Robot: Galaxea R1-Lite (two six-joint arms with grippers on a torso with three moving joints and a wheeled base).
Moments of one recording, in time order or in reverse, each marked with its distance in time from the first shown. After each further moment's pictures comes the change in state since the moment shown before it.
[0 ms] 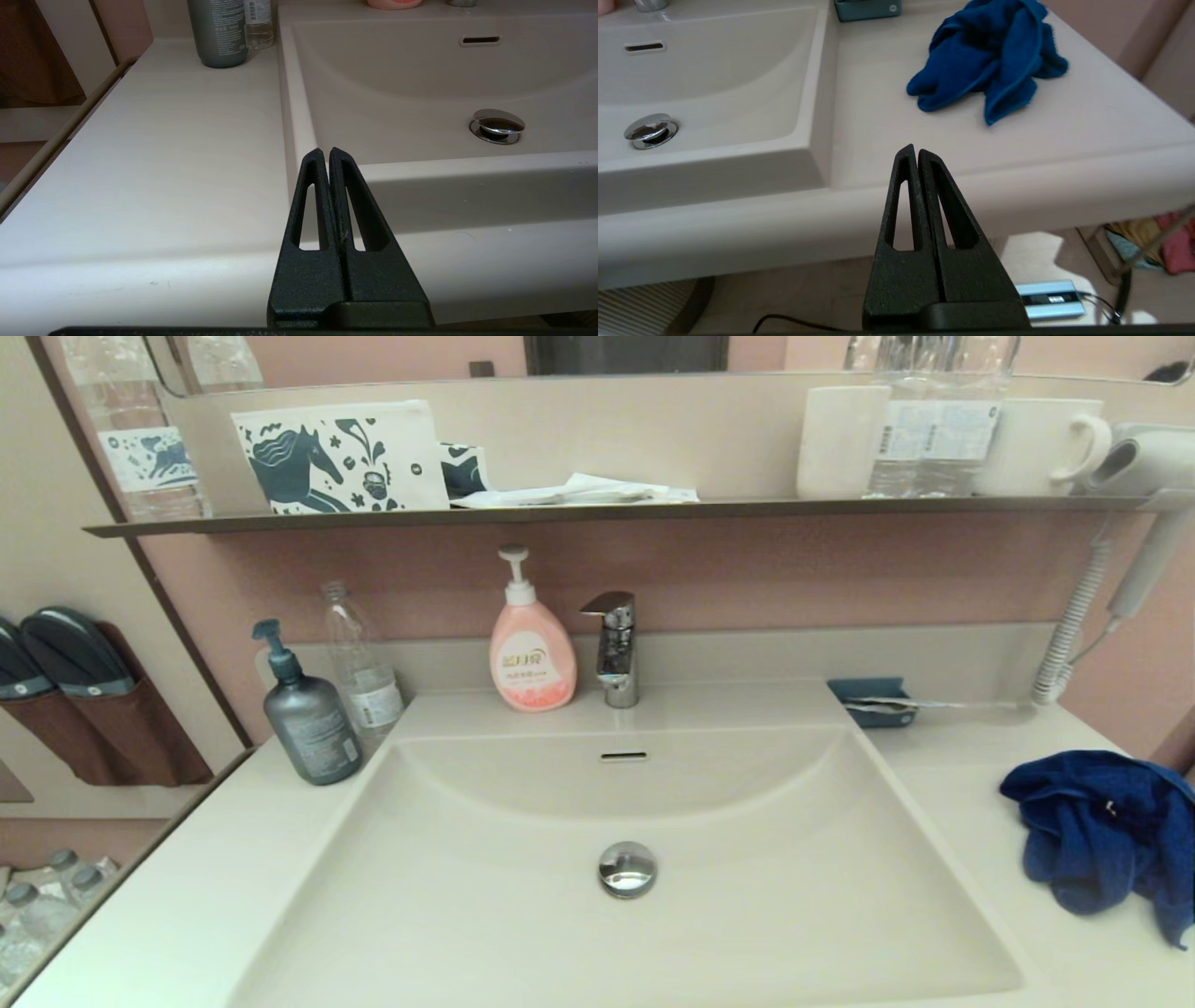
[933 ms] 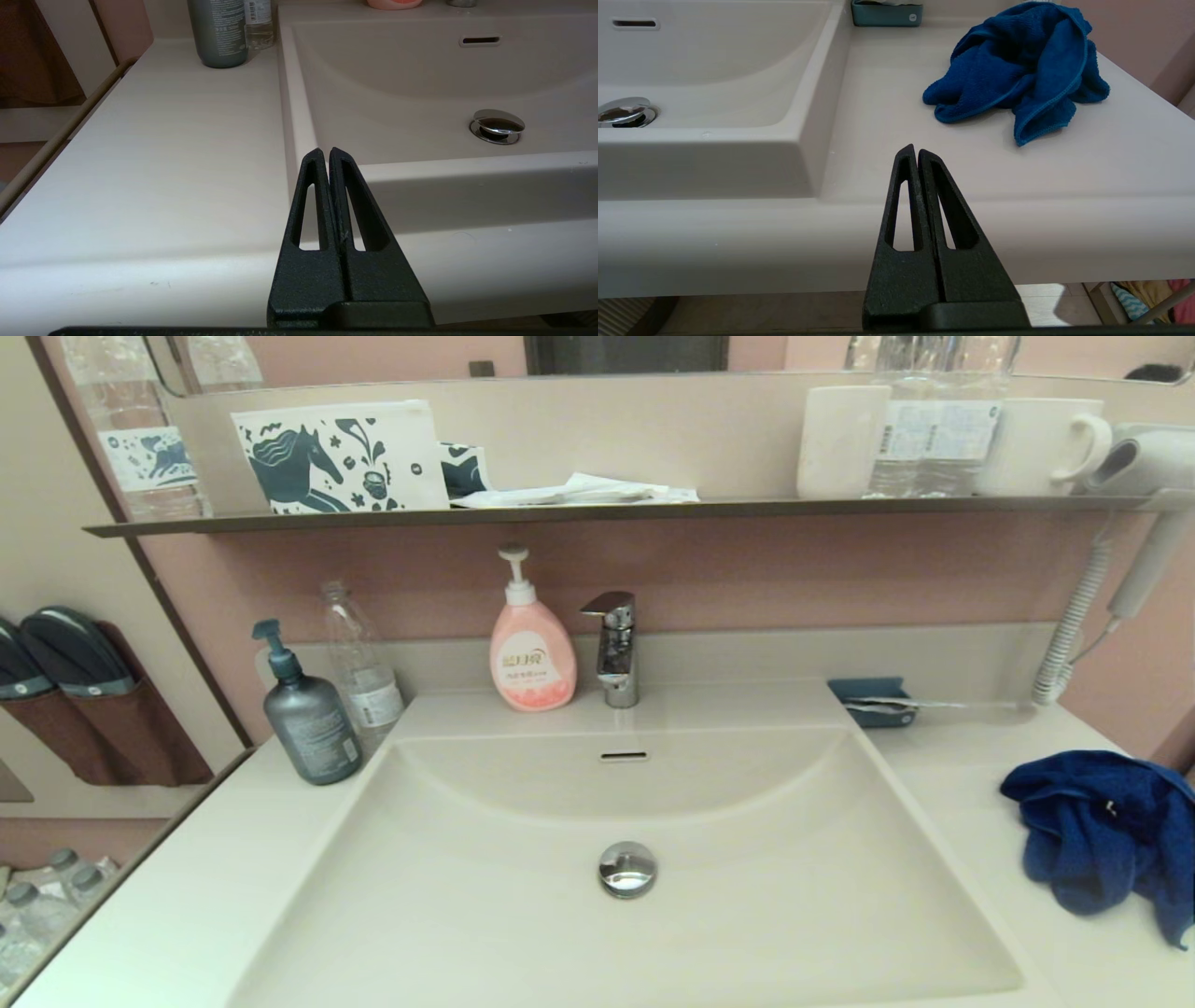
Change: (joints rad) left arm 0.000 0.000 -0.001 0.000 0.000 0.000; right arm 0.000 -0.013 0.359 -0.427 0.049 -0.101
